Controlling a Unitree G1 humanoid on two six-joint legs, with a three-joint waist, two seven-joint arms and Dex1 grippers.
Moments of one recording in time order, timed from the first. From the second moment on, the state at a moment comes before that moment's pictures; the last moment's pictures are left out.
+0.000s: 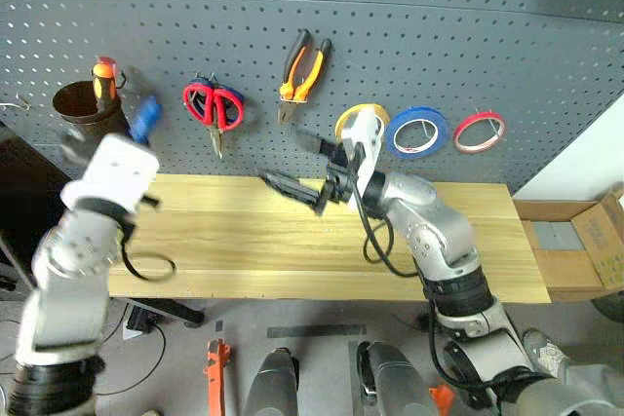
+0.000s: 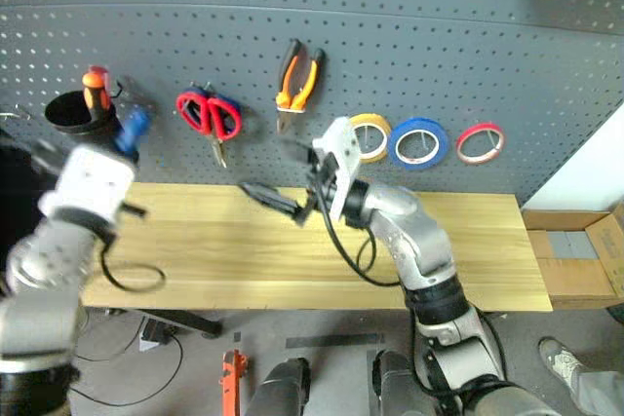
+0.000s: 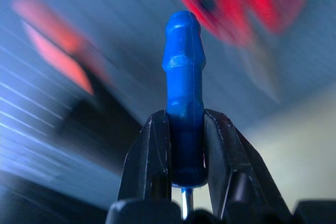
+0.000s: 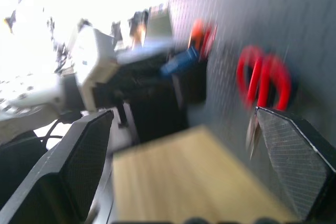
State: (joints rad) left arm -0.22 0.75 0.32 -0.39 0.18 0.36 -0.20; right arm -0.73 0.01 0.16 -0.08 0.41 0.48 0.69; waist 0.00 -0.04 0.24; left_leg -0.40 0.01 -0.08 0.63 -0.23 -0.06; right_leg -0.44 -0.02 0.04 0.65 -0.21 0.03
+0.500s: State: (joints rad) left arm -0.97 0.83 0.30 0.63 0.12 0.05 -0.12; right arm -0.97 0.13 0.11 0.23 0.32 0.21 0.55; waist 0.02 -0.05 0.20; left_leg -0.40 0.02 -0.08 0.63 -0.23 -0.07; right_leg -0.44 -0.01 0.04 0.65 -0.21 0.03
